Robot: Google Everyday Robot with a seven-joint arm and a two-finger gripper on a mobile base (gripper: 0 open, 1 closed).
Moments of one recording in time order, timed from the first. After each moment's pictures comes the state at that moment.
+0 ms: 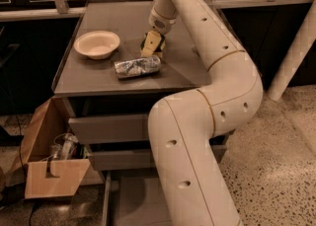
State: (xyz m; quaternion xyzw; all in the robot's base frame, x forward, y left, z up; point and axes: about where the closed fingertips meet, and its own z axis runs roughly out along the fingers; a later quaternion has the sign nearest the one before) arm 0.813 -0.008 0.820 -0.57 0.79 0.06 0.19
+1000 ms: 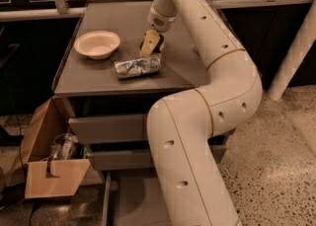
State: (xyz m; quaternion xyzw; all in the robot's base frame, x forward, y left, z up) arm 0.809 -0.008 0.830 -0.57 0.79 0.06 0.19
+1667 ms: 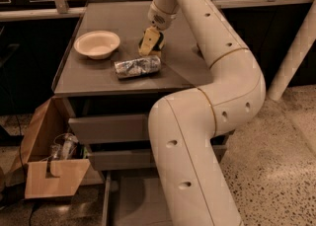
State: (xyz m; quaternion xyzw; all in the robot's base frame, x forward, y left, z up) arm 0.800 -0.001 0.844 -0.58 0.79 0.07 0.20
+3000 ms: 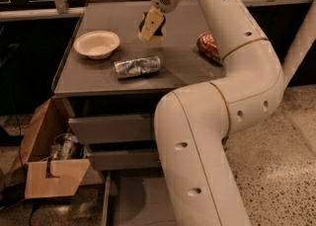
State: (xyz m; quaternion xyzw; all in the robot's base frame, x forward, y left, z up) arm 0.786 -0.005 0.913 -0.59 0.76 0.08 0.26
